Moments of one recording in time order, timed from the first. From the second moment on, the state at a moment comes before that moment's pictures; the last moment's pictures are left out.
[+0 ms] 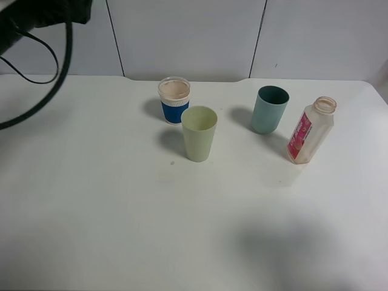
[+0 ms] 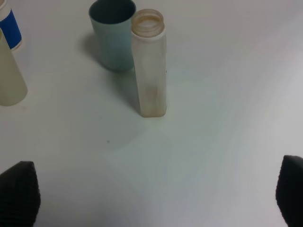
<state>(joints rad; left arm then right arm) -0.26 1.35 -0.59 0.16 -0.97 -0.10 0.14 0.00 -0.50 0.00 1.06 -0.01</state>
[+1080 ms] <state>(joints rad) -0.16 0.58 -0.37 -0.03 -0.25 -0.01 0.14 0.00 -0.50 0.00 1.06 -0.01</state>
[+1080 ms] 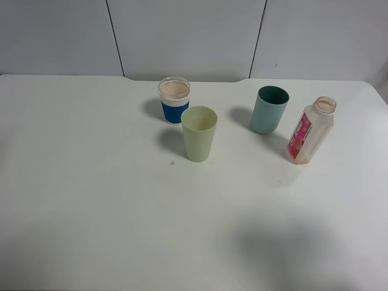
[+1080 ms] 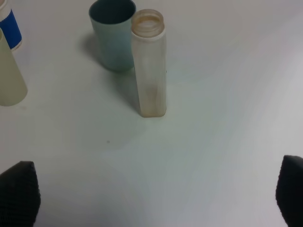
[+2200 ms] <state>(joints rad) -0.16 0.00 -0.51 0.10 0.89 -0.04 0.14 0.00 -0.50 0.00 1.06 -0.01</state>
